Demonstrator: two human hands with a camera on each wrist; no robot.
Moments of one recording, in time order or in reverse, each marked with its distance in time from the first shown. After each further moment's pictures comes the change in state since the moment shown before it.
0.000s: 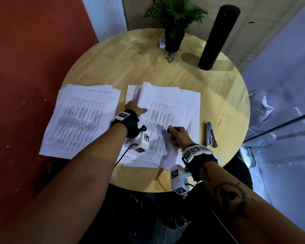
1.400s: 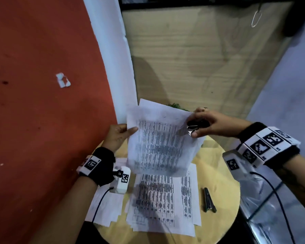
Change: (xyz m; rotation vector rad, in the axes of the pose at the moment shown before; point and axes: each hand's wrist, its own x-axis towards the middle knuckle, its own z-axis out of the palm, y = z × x) left_hand -0.175 0.070 -0.185 -0.646 0.235 0.800; right_hand -0.186 -0.316 -0.124 -0.700 -0.255 -0.802
